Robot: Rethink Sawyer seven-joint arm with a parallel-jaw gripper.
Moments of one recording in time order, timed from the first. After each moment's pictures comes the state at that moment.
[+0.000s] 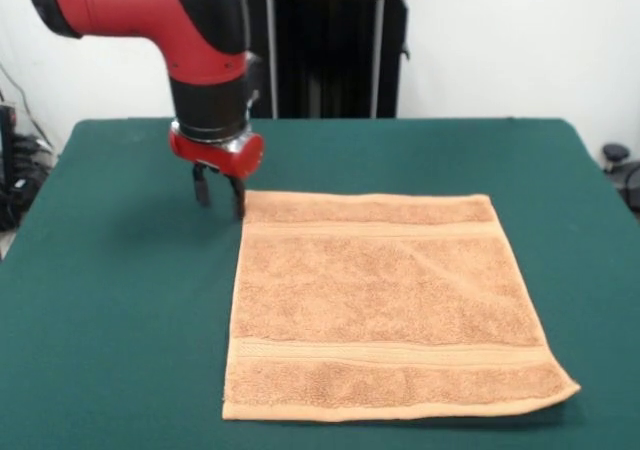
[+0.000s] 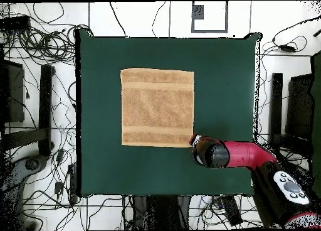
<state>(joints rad) -0.69 -0.50 0.25 1.76 -0.65 0.41 2.30</state>
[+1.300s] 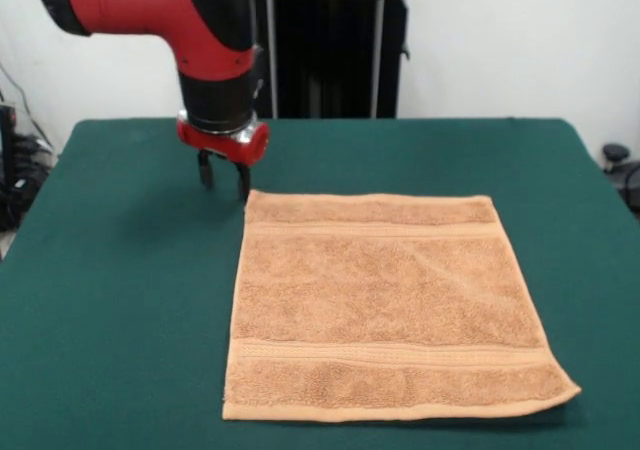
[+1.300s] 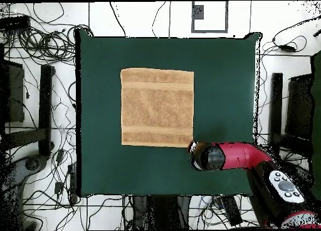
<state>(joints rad) -0.66 -0.50 0.25 1.78 -0.69 0.50 2.30</state>
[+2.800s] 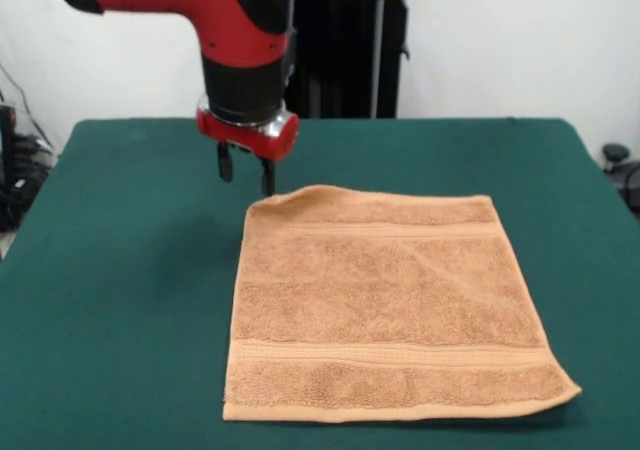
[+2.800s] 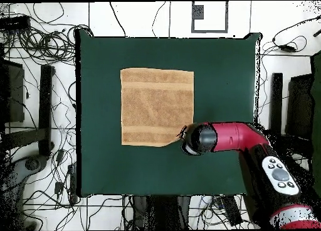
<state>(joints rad) -0.59 -0.59 0.31 1.71 -0.59 0.69 2.30</state>
